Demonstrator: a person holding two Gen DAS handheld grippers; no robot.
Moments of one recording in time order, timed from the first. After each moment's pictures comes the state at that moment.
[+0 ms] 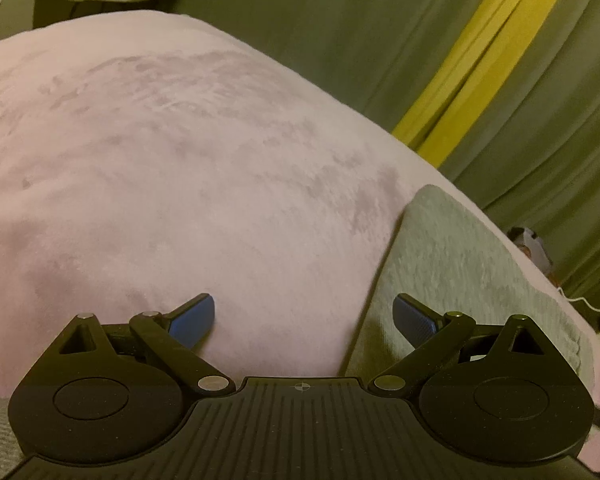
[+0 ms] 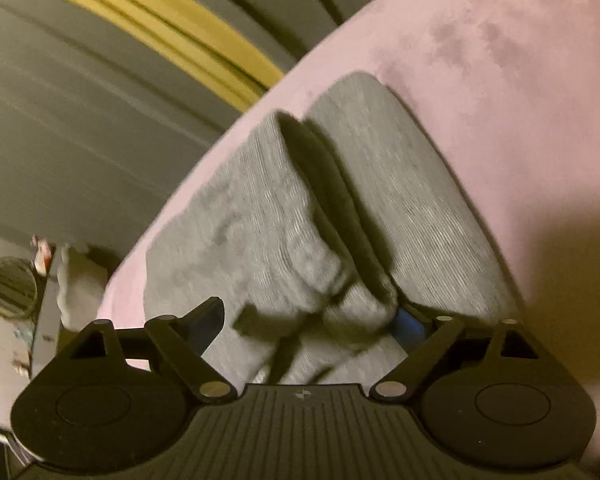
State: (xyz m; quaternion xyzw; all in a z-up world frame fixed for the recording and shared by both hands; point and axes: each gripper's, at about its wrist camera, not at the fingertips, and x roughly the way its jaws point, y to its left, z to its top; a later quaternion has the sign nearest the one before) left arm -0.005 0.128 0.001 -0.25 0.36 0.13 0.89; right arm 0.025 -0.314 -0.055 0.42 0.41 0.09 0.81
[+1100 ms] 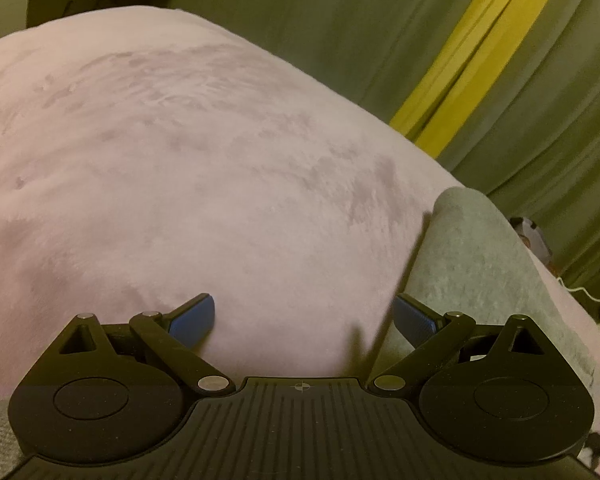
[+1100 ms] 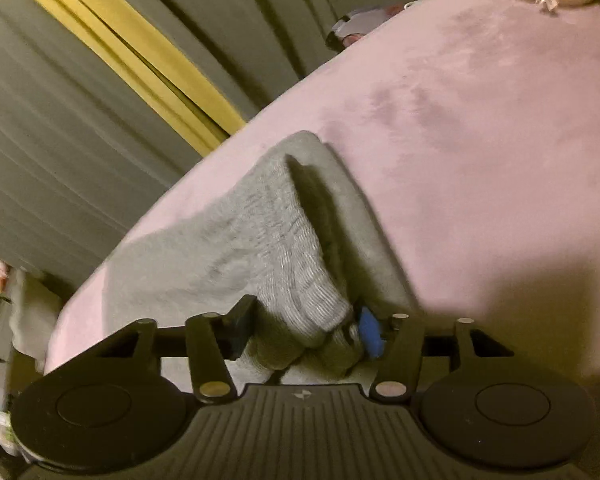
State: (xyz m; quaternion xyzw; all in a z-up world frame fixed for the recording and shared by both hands) left arm -0.003 0.124 -0.001 -0.25 0.37 0.12 0.89; right arm -0.013 -0.337 -0.036 0.36 0.38 0.00 0.85
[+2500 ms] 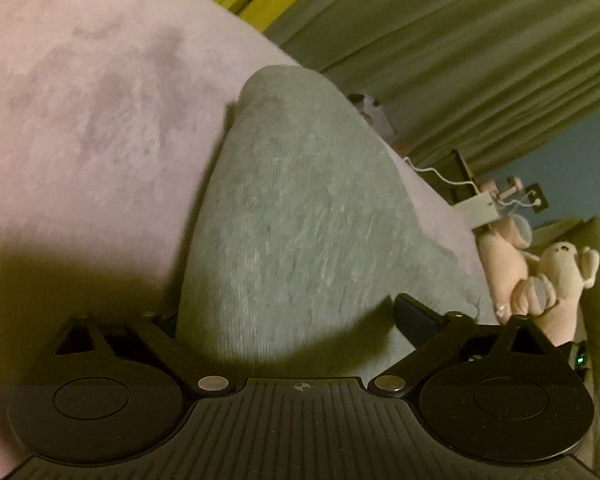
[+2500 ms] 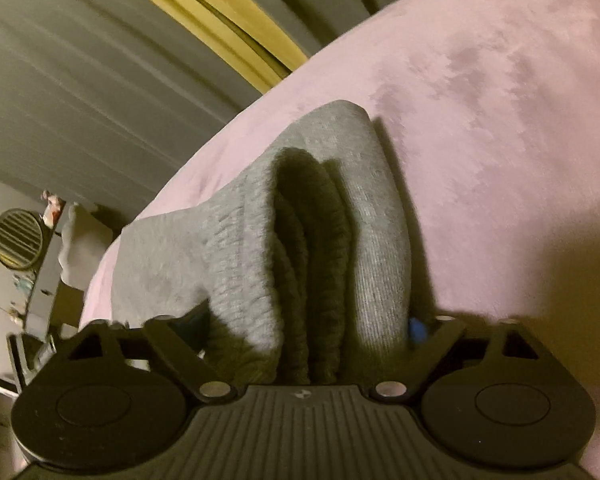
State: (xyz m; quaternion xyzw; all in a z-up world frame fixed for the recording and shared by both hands) left arm 0.116 0.080 -0.050 -0.28 0.46 -0.20 0.82; right arm 0.064 -0.367 -0.079 0.35 0.43 0.16 0.82
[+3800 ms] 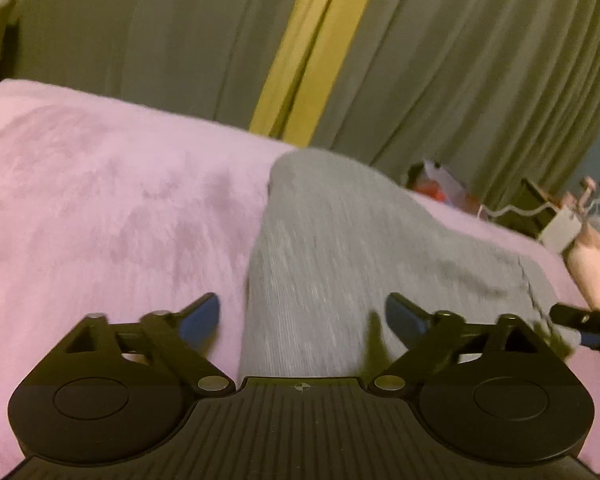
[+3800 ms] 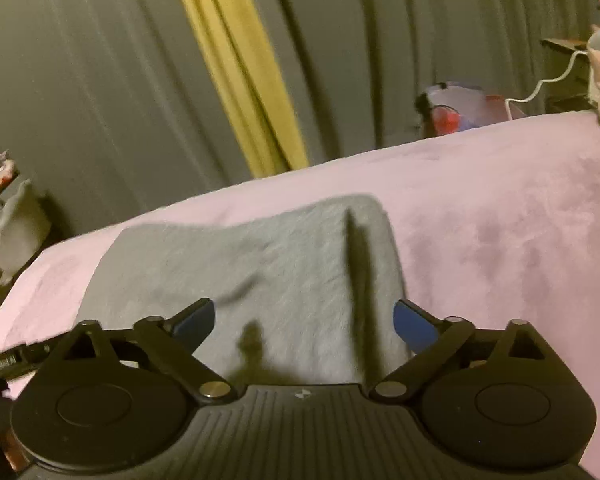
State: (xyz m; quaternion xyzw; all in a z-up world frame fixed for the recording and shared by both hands) left arm 0.075 0.055 0.008 -0.13 0.35 -0.07 0.92; right arm 0.074 -0.308 -0.007 0.18 0.34 0.08 0.92
